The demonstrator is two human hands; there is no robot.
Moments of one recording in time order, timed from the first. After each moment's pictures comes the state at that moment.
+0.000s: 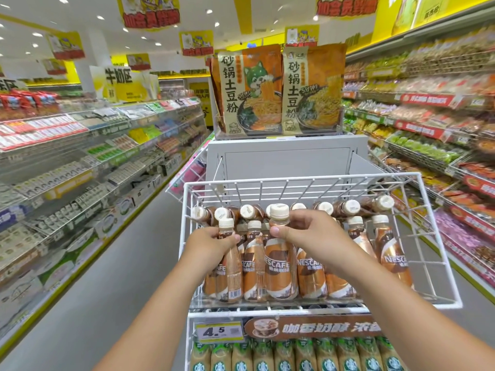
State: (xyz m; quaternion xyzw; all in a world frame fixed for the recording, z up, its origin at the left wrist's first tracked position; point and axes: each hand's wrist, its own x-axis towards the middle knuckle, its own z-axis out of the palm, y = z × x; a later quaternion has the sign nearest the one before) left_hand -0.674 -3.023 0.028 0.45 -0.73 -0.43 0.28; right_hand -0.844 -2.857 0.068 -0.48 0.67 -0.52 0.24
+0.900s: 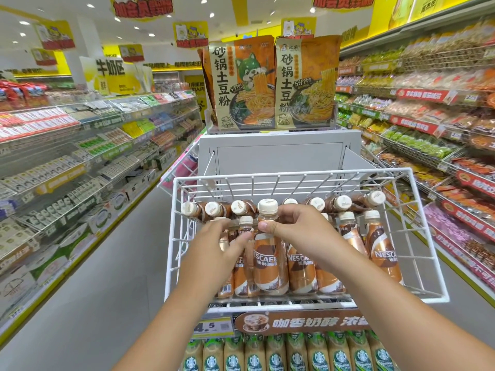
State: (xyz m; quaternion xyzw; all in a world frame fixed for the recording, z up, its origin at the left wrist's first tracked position) left_hand -0.677 -2.973 0.022 0.39 -0.82 -0.26 0.34; right_hand -0.843 -2.861 0.069 -0.48 0.67 -0.51 0.24
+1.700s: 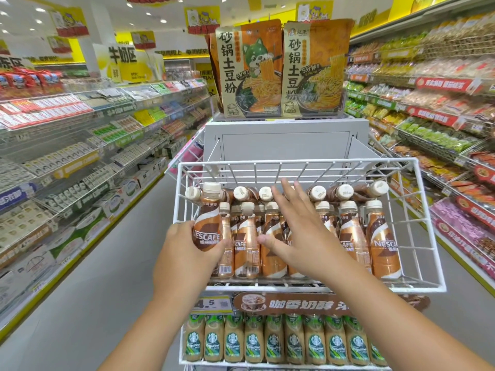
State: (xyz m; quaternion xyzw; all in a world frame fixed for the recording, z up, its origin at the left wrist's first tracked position) left_hand -0.635 -2.942 0.023 0.51 -0.75 -0.21 0.36; right_hand -0.840 -2.839 0.043 -0.62 0.75 -0.25 -0.01
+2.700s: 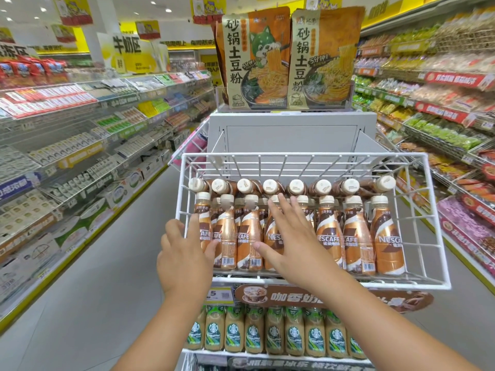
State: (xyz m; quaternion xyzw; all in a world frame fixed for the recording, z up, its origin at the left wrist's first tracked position) left_hand -0.643 -2.969 -0.038 0.56 -0.77 0.08 0.31; right_hand -0.826 -2.848 0.006 -0.60 0.76 -0.24 0.03
